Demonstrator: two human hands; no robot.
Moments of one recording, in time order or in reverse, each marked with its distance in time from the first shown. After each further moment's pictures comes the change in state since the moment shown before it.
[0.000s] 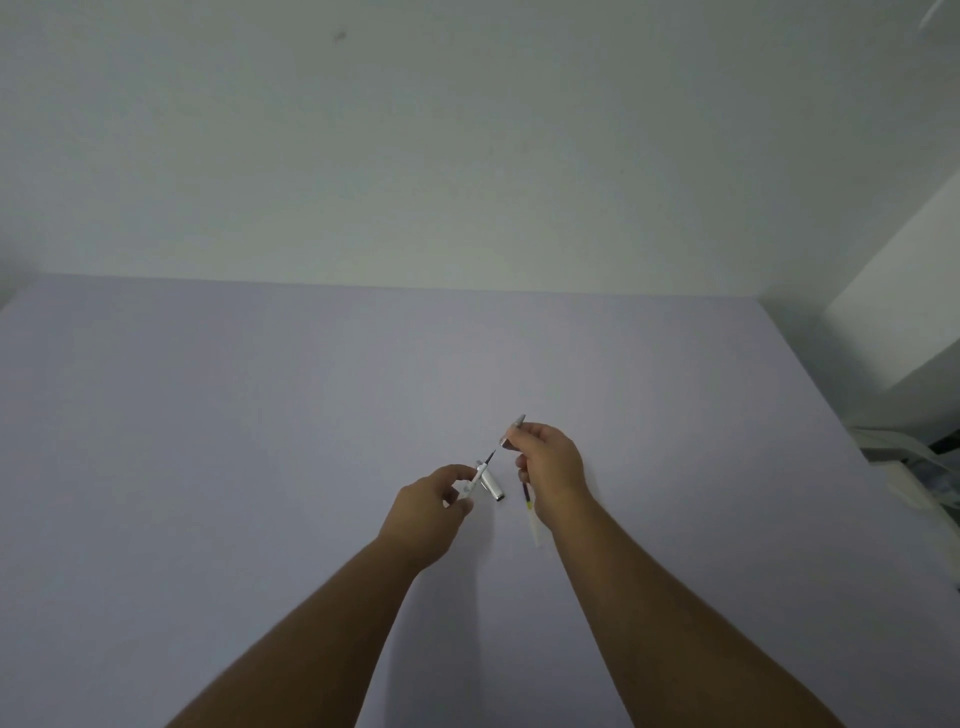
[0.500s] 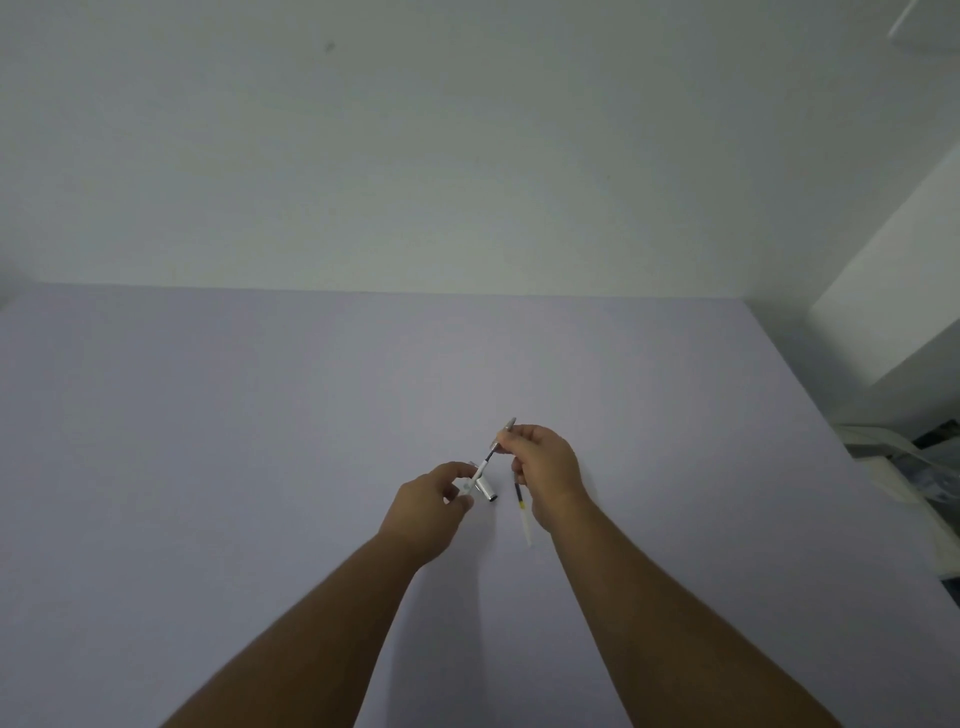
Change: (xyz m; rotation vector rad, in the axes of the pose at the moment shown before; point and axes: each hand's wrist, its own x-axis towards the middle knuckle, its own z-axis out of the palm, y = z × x) left_hand 0.001 0.008 0.003 0.012 0.005 0.028; right_hand -0.011 -0.005 -0.007 -0.010 -0.029 -0.041
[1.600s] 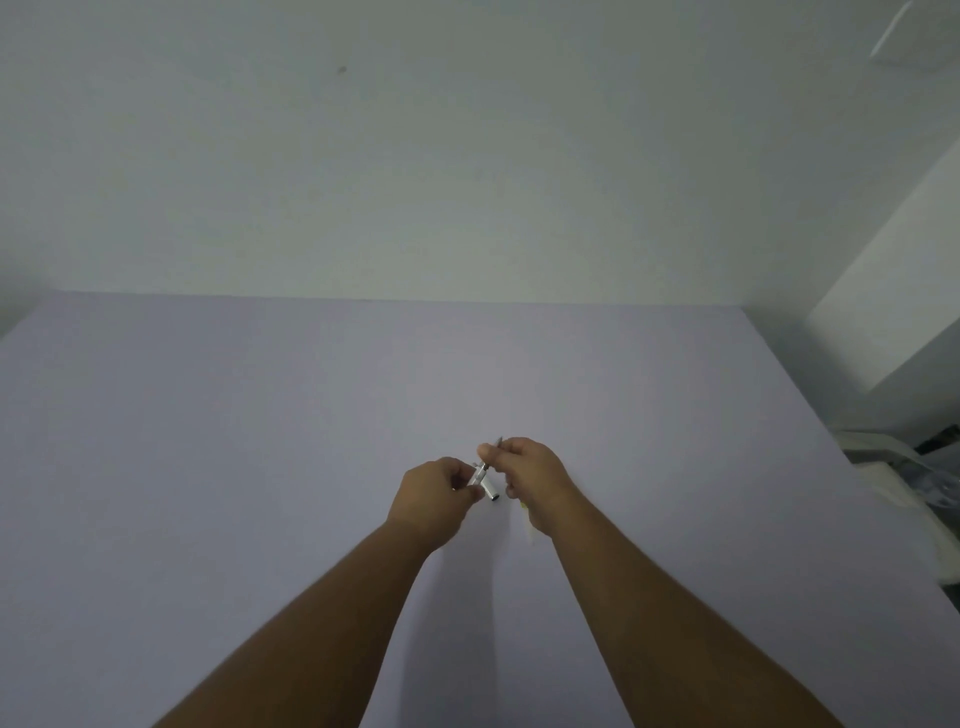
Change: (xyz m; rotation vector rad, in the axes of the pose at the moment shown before) left_hand -0.010 0.018 -0.007 -0.037 0.077 -0.012; right_hand -0.023 -0.010 -0.001 -0.116 -0.242 0.024
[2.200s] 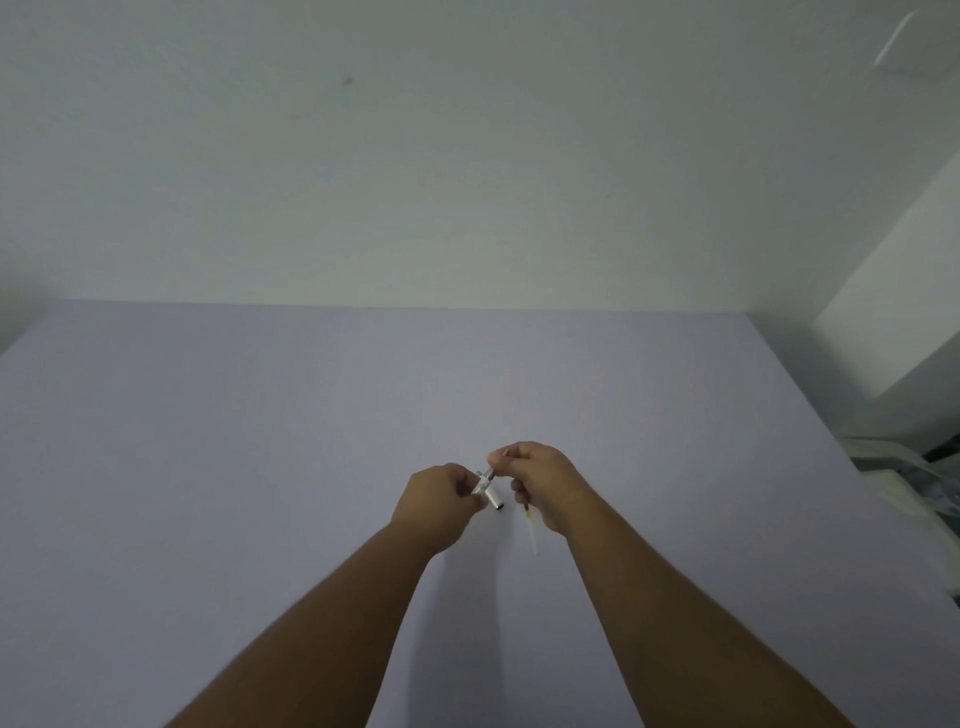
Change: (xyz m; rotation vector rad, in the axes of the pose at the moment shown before) left_hand 0.008 0.003 -0.005 0.068 -0.046 -0.010; right_hand 0.015 0.001 -0.009 -0.018 -0.059 0.042
